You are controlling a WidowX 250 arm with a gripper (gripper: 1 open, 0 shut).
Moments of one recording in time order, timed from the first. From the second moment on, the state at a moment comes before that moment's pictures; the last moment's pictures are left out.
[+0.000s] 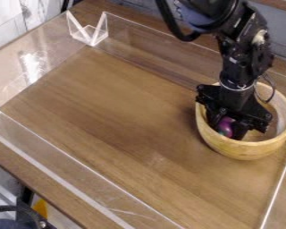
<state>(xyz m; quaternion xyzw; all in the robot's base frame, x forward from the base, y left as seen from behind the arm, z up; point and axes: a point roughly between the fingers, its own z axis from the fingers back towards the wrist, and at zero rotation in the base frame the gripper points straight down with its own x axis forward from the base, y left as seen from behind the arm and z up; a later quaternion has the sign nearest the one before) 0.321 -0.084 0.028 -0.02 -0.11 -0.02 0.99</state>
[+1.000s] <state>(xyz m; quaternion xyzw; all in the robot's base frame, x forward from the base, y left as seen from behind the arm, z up) 0.318 -0.074 0.039 -0.02 -0.07 -0.01 1.00</state>
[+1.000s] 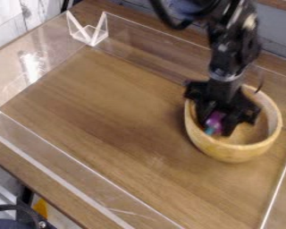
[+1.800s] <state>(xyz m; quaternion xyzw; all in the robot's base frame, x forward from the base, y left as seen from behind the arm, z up) 0.339 -0.147 0.027 -0.02 -0.09 -0.02 1.00</state>
